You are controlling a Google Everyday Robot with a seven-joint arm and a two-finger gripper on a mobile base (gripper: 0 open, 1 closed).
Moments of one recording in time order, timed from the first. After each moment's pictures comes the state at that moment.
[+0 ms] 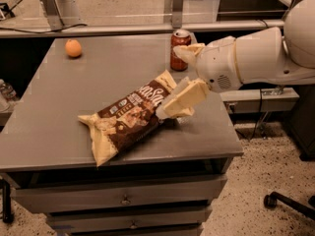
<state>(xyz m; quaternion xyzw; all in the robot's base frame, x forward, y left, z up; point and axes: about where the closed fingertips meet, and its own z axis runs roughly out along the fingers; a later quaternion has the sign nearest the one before) 0.507 -0.027 0.956 -0.56 0.65 0.23 0.46</state>
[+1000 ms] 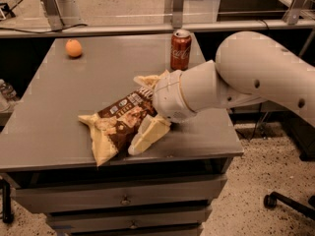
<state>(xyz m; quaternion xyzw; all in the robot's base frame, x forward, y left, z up) 0.479 0.050 0.885 -0.66 0.59 0.20 0.42</state>
